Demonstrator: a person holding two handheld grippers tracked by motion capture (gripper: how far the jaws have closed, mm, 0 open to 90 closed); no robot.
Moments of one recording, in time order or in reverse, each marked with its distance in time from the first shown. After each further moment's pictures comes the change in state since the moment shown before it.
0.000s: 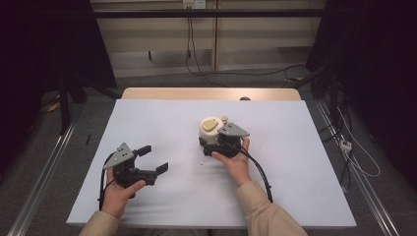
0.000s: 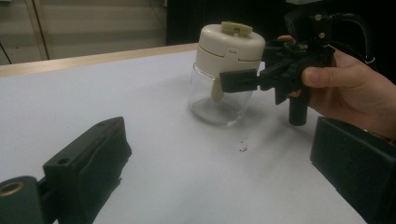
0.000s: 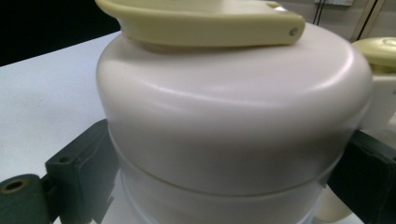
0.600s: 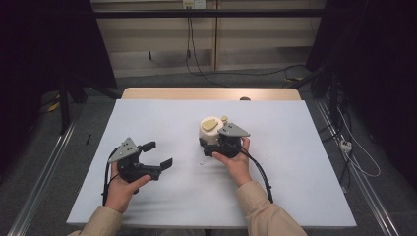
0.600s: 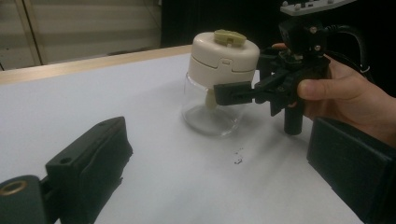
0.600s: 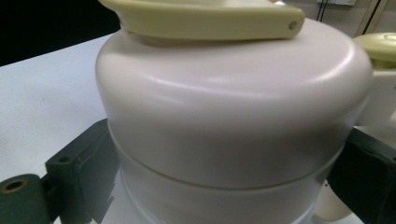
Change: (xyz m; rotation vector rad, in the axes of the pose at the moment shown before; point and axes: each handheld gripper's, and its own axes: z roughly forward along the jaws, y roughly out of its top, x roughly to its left) left arm -0.002 0.013 0.011 0.010 -0.018 0.004; right arm -0.001 -0.001 0.000 -0.003 0.010 0.002
